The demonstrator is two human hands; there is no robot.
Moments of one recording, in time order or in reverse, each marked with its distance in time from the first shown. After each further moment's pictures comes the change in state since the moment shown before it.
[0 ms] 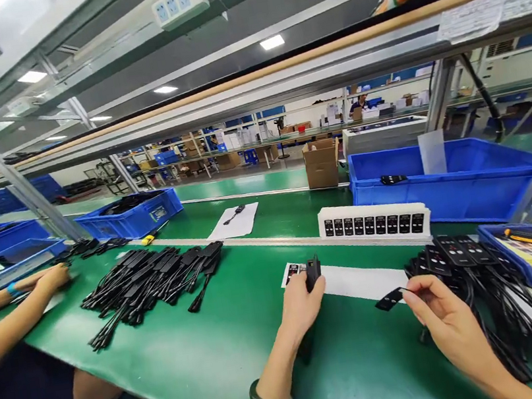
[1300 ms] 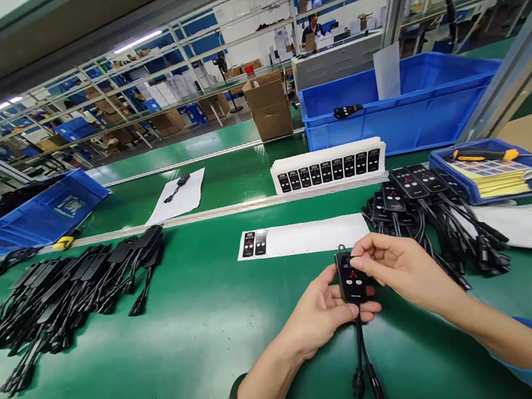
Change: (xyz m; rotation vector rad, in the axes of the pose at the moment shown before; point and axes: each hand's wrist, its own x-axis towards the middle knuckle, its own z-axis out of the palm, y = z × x) left_hand -0.054 0.011 0.055 -0.916 -0.864 -0.185; right_hand 0.005 -0.023 -0.007 0.137 -0.246 0.310
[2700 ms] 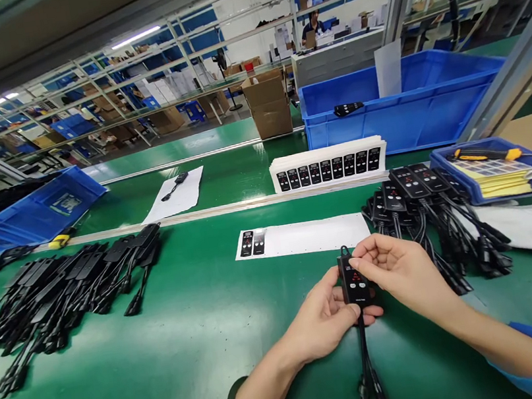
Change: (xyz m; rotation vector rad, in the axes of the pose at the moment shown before) left_hand -0.001 -0.003 0.004 0.163 -0.021 0.057; right_hand -0.004 0.011 0.007 -0.033 0.129 0.042
